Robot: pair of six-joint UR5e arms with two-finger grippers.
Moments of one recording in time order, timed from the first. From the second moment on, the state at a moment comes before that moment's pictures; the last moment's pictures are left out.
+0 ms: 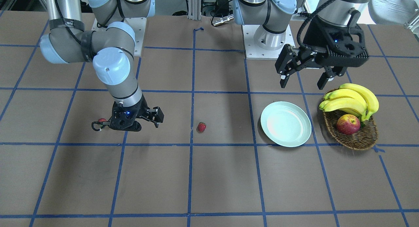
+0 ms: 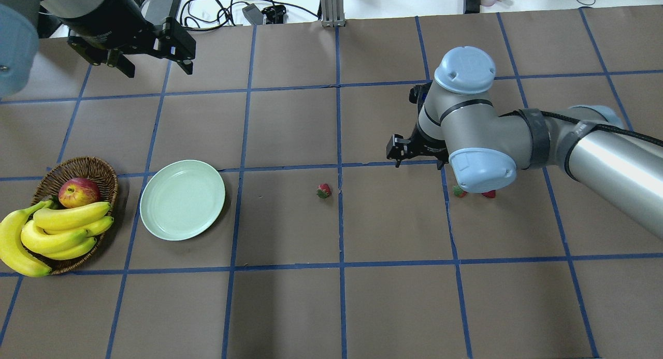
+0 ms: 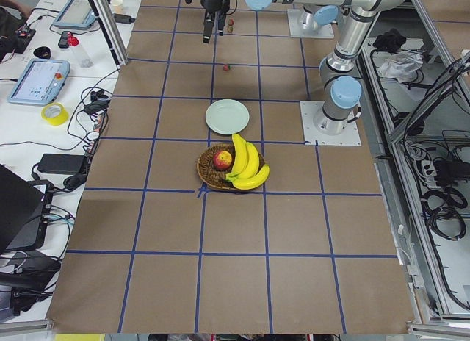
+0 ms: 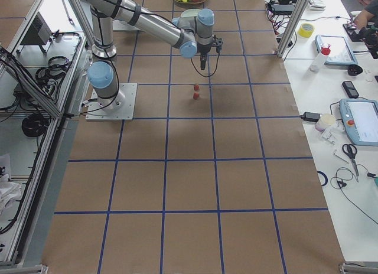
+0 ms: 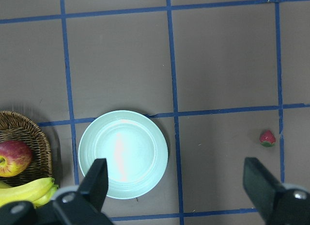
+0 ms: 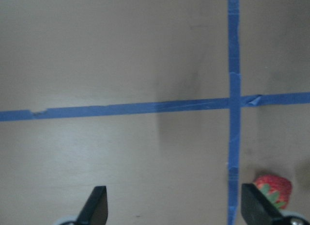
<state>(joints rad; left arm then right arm) -1.55 -1.60 -1.53 -1.40 1.55 0.00 1.63 -1.32 1.99 -2.25 -1.53 0.10</state>
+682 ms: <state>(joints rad) -1.78 -1.79 -1.80 -0.98 1.55 -0.22 1.51 -1.32 2.14 -2.38 -1.56 -0.13</state>
